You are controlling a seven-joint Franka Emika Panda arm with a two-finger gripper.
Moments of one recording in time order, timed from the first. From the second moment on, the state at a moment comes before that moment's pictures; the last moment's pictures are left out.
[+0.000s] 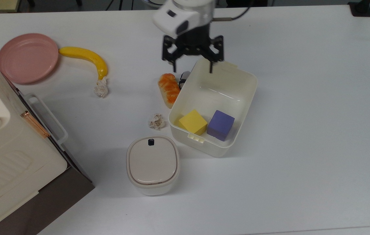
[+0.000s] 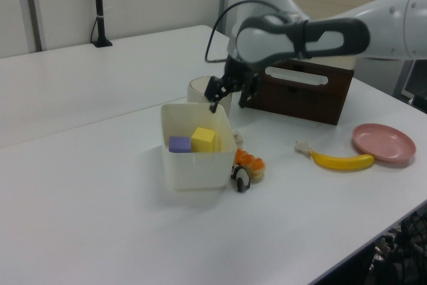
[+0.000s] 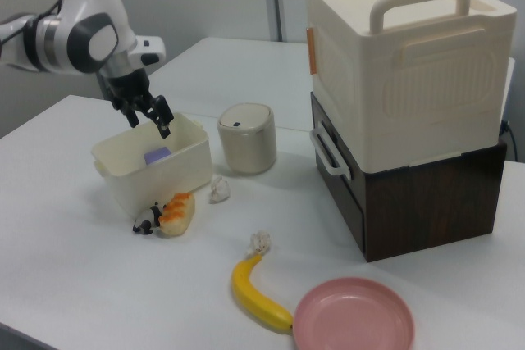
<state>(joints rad) 0.17 0.10 0.00 -1.82 0.00 2.10 0.23</state>
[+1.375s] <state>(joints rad) 0.06 0.00 -0.04 -1.67 0.00 1.73 0.20</state>
